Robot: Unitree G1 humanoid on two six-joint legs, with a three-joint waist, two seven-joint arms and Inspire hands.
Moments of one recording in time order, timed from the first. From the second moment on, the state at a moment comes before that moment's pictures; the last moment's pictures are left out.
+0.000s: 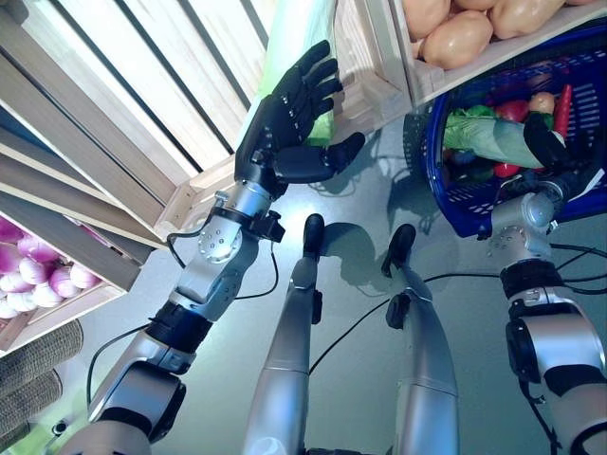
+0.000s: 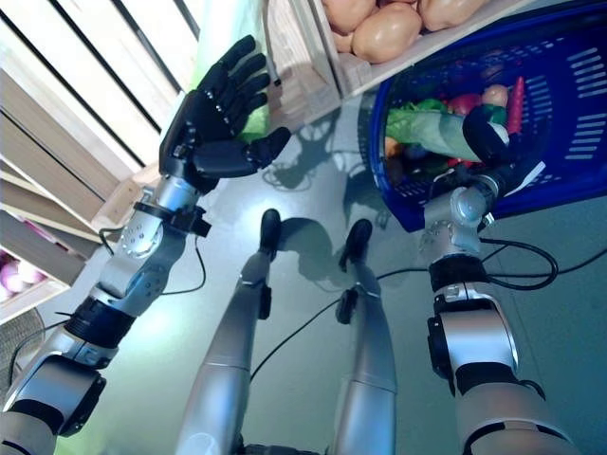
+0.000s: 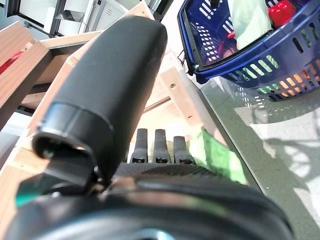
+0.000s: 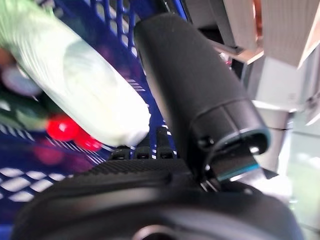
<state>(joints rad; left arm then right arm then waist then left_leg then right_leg) -0.68 0.54 -0.37 0.10 -0.72 -0.23 0.06 -0.99 -0.49 0.05 0.92 0.74 -0.39 -0.77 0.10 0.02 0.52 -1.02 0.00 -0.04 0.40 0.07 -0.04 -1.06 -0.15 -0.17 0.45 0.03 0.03</state>
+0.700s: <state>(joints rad) -0.43 0.60 -0.22 -0.04 -0.54 -0.29 0.05 -0.48 -0.35 0.09 0.61 0.59 -0.44 -0.77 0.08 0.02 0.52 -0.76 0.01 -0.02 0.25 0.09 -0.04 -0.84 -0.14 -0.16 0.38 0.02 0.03</state>
